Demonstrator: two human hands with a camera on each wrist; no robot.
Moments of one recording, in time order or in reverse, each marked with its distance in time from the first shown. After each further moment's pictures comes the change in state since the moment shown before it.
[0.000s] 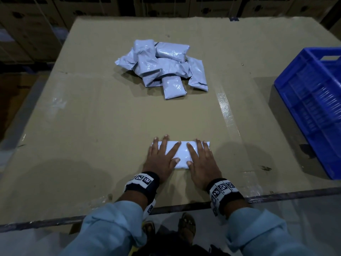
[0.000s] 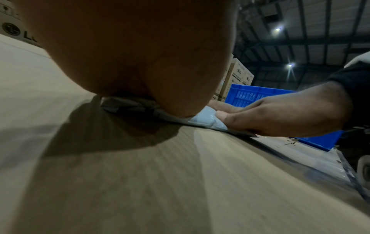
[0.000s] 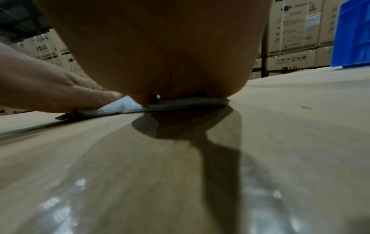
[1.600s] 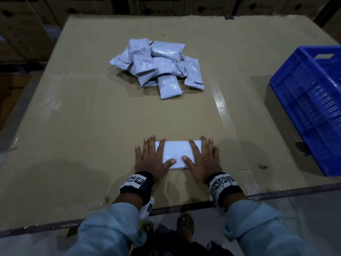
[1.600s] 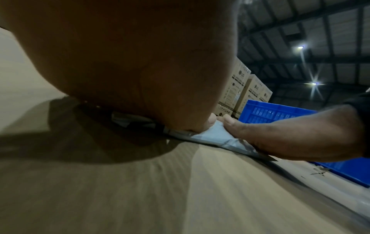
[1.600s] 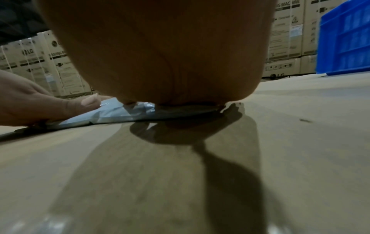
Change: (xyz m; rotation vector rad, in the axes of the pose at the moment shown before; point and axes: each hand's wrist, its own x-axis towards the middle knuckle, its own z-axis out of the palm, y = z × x) left_hand -0.004 -0.002 -0.012 0.000 -0.084 -0.229; right_hand 0.012 0.005 -0.012 -0.063 -0.095 0.228
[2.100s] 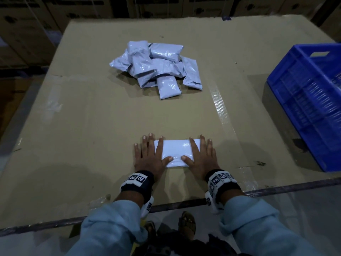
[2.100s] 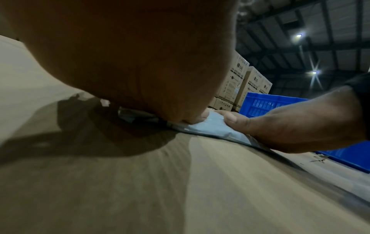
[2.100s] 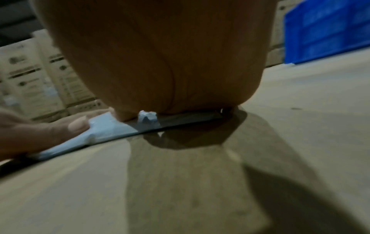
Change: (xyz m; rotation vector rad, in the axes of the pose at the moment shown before) left_hand -0.003 -0.003 0.000 0.096 0.053 0.016; right_hand 0.001 0.000 0.001 0.089 -0.083 0.036
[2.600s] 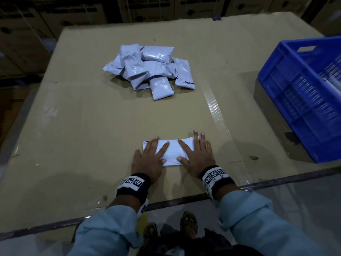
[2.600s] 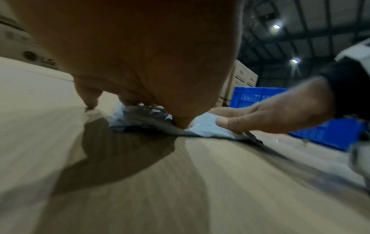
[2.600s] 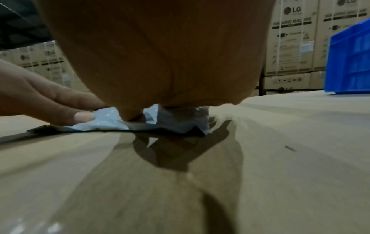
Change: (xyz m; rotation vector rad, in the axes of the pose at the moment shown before) left_hand -0.014 0.012 -0.013 0.032 -0.032 0.159; right_hand -0.006 0.007 -0.004 -0.145 0.087 -0.108
